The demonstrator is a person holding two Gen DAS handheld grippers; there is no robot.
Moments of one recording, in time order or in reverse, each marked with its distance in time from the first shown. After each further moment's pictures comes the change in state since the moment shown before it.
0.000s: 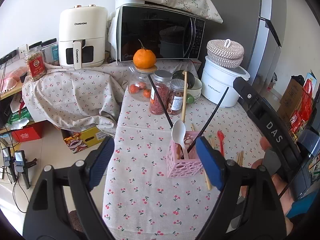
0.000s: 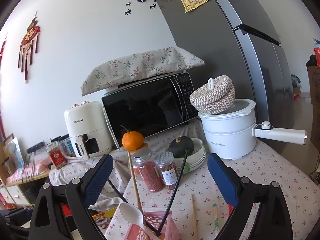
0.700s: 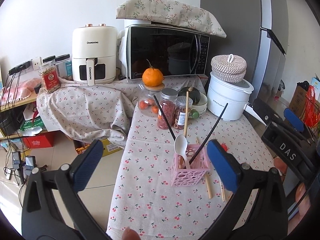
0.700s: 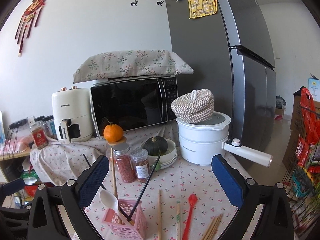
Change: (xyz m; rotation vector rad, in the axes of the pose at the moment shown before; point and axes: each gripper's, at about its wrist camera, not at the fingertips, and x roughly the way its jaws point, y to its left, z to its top) left arm -0.028 -0.011 0.005 -0.003 -0.109 0.088; right arm -0.043 0.011 0.029 -0.193 0.061 -0.167
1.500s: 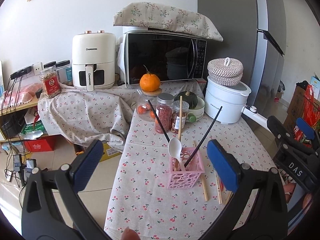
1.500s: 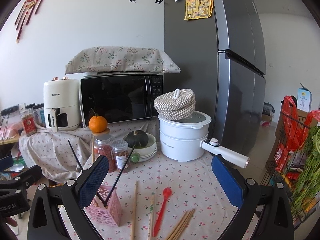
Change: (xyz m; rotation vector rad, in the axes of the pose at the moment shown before) left arm -0.008 -0.016 0.000 0.009 -0.039 0.004; right arm -0.028 -0.027 -0.006 -0.070 0.019 -0.097
